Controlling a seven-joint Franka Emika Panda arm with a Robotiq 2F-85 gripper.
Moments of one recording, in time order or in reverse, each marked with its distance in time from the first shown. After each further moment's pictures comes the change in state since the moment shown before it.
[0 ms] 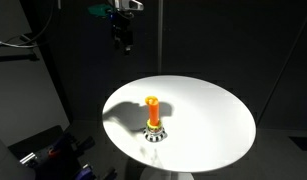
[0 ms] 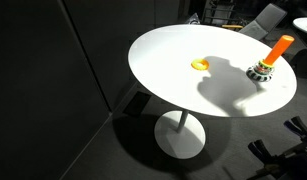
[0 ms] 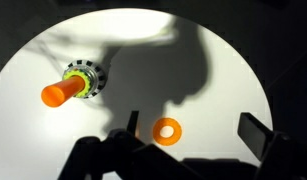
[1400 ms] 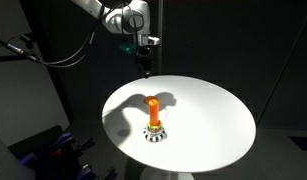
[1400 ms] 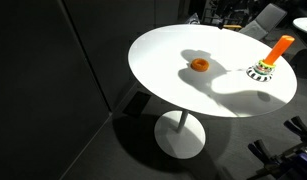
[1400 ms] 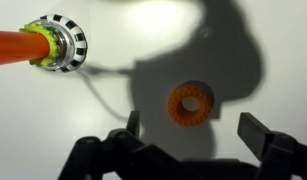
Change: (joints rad) arm 0.049 0.451 -0.005 0.193 -0.123 0.284 0.261
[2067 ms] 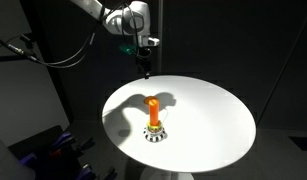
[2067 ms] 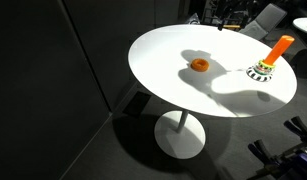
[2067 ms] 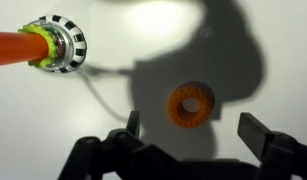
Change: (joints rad) arm 0.001 0.007 -0.002 0.000 0.000 0.006 0.001
